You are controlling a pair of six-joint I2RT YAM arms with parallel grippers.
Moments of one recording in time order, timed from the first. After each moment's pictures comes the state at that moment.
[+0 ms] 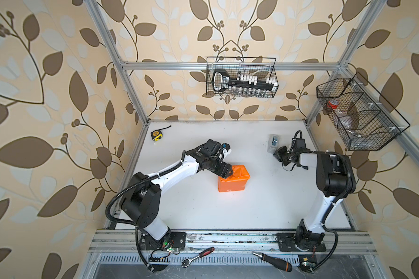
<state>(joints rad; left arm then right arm) -0.62 1.60 1.16 -0.55 0.35 -0.14 -0.15 1.95 1.03 0.03 -0.35 0.94</state>
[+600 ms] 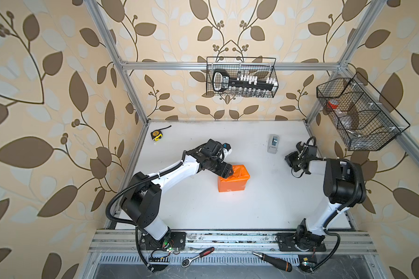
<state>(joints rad) -0.63 1.60 1.17 -0.55 0.33 -0.14 -0.27 1.80 0.82 0.11 -0.29 0.88</state>
